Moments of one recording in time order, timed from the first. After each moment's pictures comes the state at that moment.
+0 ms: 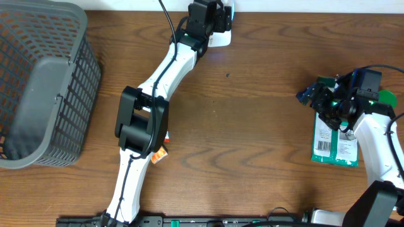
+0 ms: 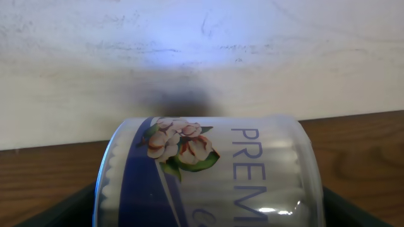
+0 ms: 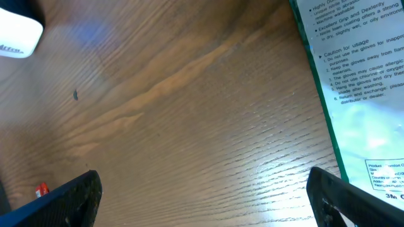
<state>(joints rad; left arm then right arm) -0.41 2.40 2.07 -0.11 -0.06 -0.25 -0.25 1.50 1.01 -0.65 -0.37 0.44</state>
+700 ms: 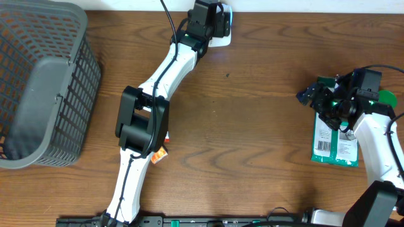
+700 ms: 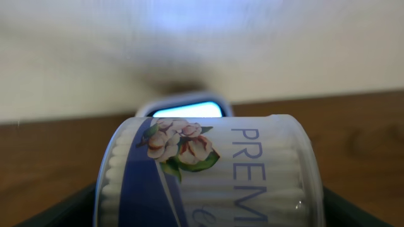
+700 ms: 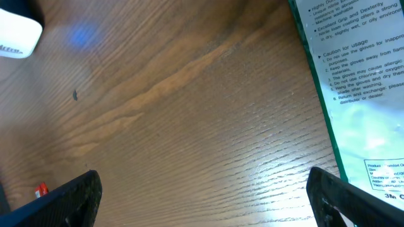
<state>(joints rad) -0.41 2.40 2.07 -0.23 -0.06 -0.25 -0.25 1.50 1.01 -0.65 -0.37 0.44</state>
